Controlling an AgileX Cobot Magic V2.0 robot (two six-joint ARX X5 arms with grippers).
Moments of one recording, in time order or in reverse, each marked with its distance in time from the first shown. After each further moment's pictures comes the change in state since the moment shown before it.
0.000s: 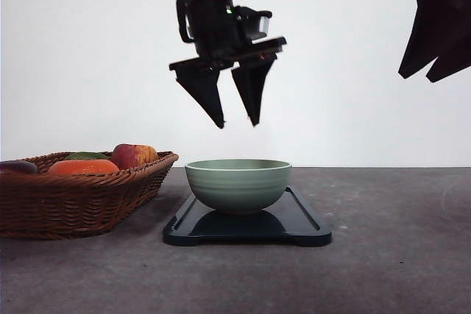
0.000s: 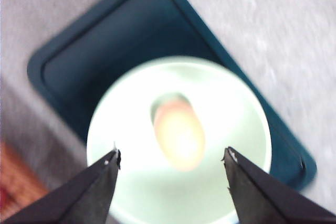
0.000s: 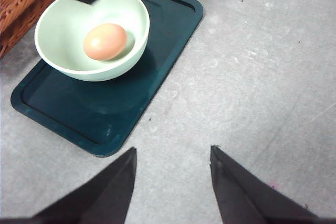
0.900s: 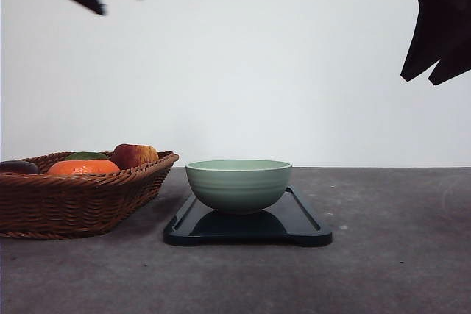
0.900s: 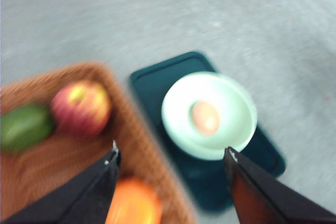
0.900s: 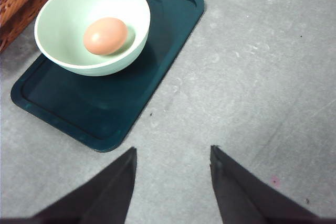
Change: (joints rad) left_arx 0.198 -1.028 -0.981 0.514 0.074 -0.111; right_arx 0.000 0.000 0.000 -0.014 0.000 0.000
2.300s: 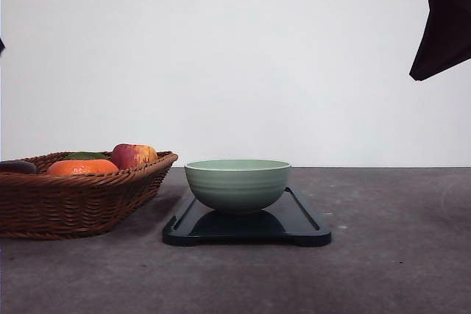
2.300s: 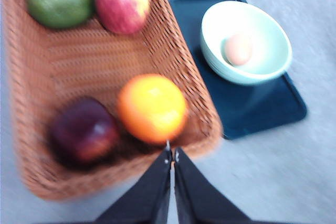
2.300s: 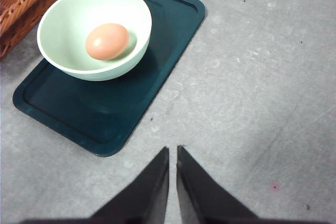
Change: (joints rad) left_arx 0.119 -0.418 -0.375 -0.034 0.005 -0.090; right_arx 0.000 0.000 0.000 0.016 -0.007 0.000
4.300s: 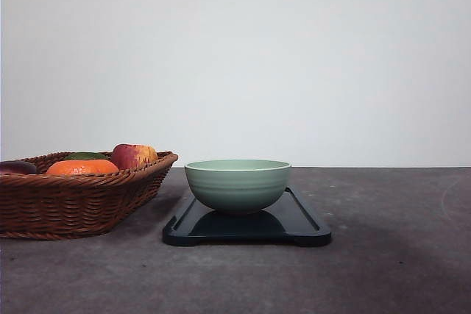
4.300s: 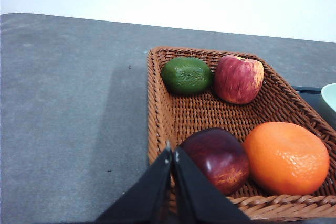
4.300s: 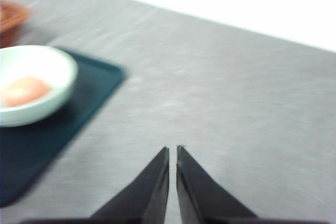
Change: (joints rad) left_arx 0.317 -0.671 -0.680 0.458 -0.017 0.056; right_arx -0.236 -0.496 -0.522 0.496 0.027 -0.113
